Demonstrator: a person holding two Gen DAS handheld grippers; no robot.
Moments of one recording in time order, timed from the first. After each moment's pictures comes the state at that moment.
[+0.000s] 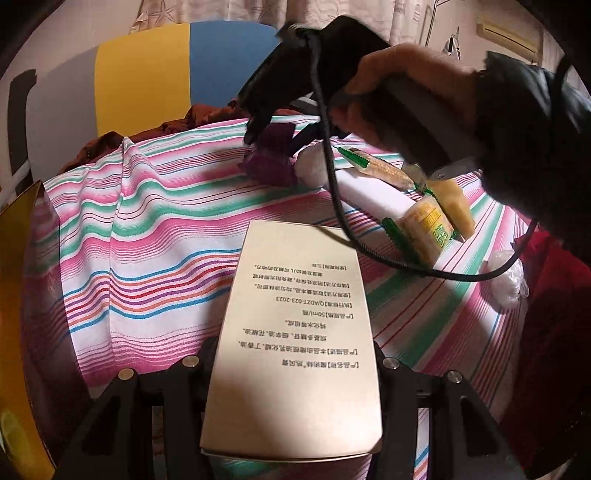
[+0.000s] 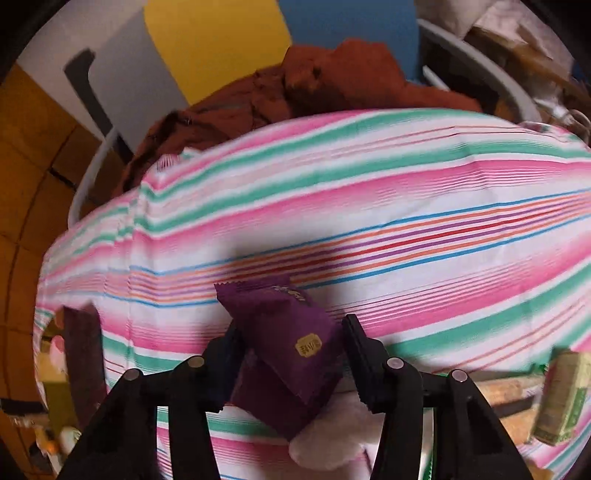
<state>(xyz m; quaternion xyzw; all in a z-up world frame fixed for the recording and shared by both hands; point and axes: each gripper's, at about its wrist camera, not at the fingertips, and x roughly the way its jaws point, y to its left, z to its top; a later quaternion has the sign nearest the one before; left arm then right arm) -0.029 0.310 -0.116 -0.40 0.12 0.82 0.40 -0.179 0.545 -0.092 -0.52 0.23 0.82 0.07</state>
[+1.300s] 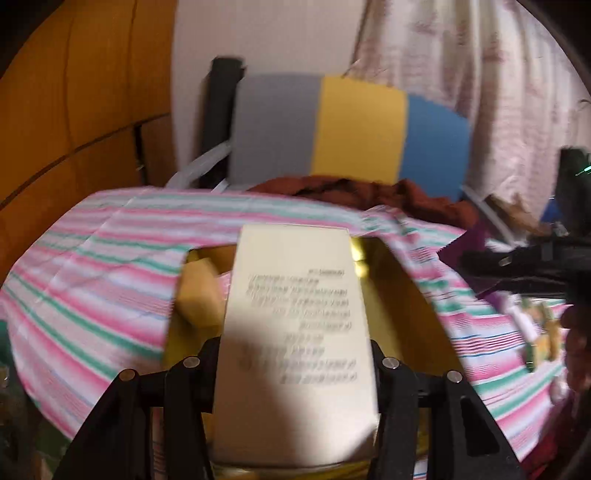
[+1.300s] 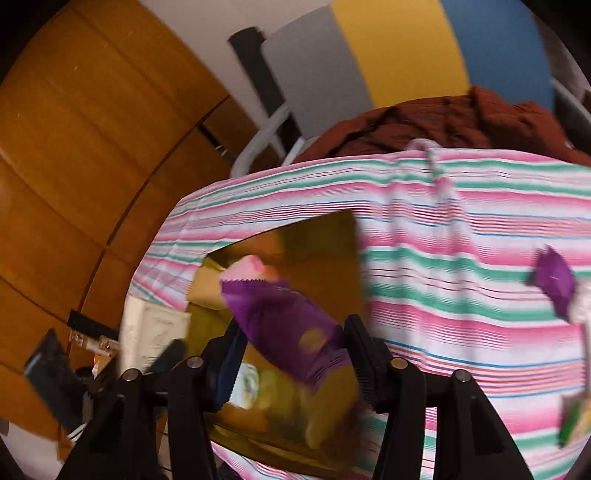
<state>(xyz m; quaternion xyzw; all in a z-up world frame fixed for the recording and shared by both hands) -0.098 0.045 -0.014 -0.37 0.00 0.92 0.10 -0.117 0.280 -0.002 -0.45 0.21 0.85 -0.15</state>
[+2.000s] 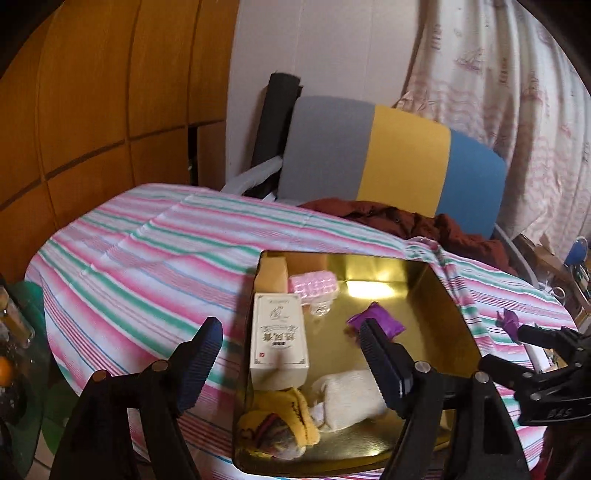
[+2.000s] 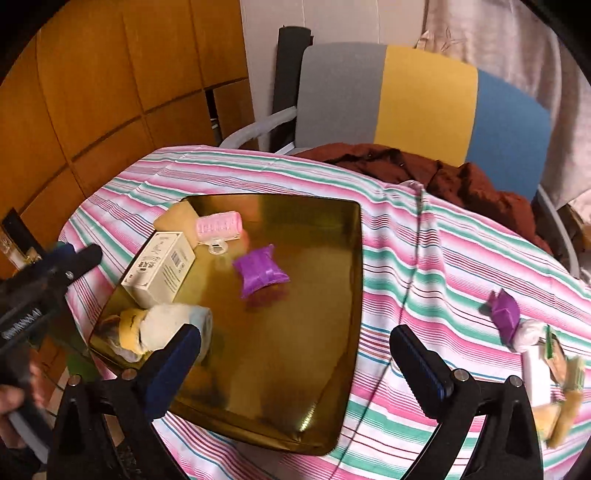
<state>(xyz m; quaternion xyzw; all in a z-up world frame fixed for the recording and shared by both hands) -0.054 -0.010 0.000 -0.32 -0.04 0.94 0.04 -0.055 0.222 -0.016 -0.42 -0.01 0.90 -0.08</state>
